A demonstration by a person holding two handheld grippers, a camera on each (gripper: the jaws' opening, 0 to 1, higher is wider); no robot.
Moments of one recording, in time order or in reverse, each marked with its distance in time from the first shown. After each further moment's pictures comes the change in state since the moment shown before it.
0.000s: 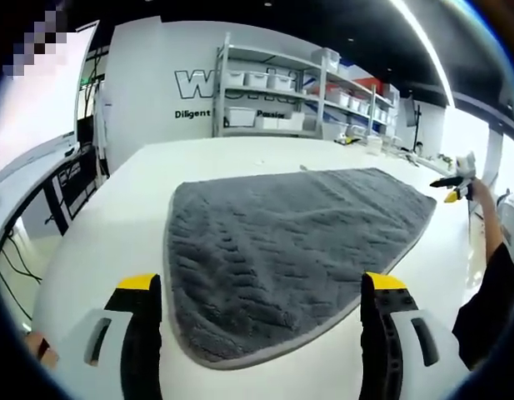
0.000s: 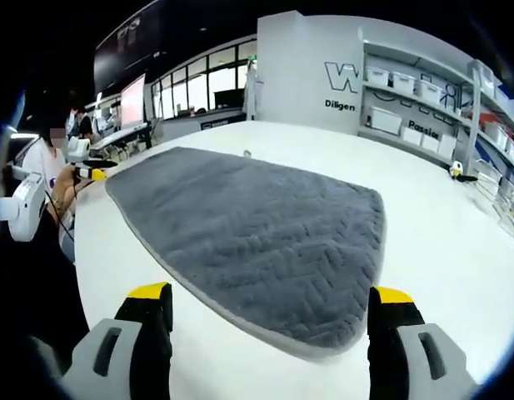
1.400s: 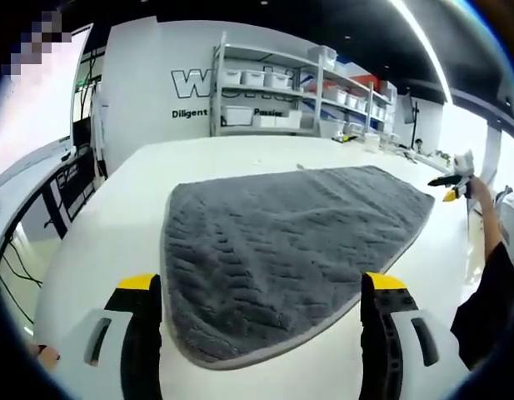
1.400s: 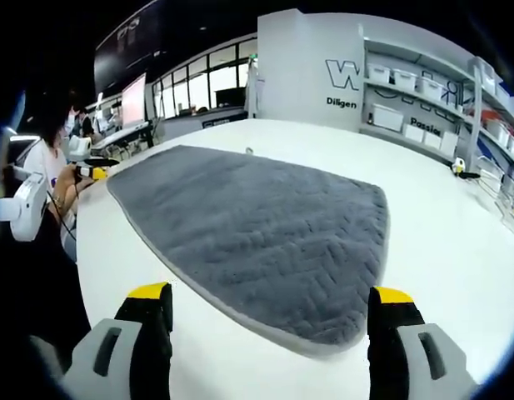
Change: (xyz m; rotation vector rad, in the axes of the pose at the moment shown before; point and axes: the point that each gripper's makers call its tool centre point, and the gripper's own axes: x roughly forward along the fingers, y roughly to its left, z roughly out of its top) left arm -0.001 -0.005 0.002 0.013 0.009 -0.006; right arm 0.001 0.001 -0.005 0.007 0.014 0.014
